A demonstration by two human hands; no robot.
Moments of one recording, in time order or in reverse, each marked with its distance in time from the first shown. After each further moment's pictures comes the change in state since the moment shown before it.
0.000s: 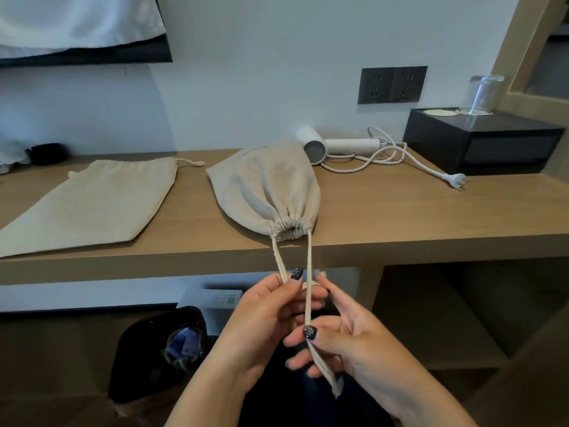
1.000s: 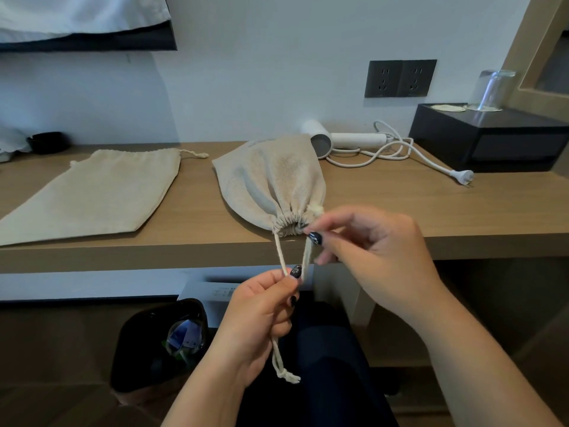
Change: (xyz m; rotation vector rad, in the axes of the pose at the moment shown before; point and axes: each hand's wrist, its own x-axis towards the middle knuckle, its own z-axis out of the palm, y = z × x) left_hand -0.001 -0.002 -0.008 -0.027 0.043 0.089; right_hand 0.017 -0.070 0.004 -0.717 0.293 -0.783
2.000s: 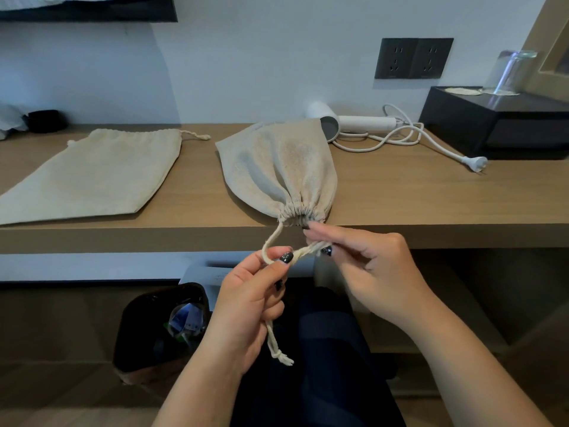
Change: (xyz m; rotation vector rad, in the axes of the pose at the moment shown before) left_hand 0.003 -0.005 -0.013 -0.091 0.091 0.053; right_hand -0.017 0.052 0.014 -0.121 -0.071 -0.087
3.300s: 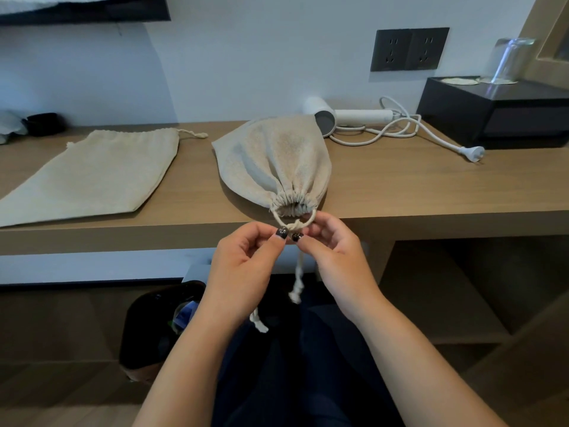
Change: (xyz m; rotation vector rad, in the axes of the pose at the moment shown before) left_hand 0.011 0.021 -0.001 0.636 0.031 0.402; right_hand 0.013 -0.007 0.047 0.614 0.189 0.533
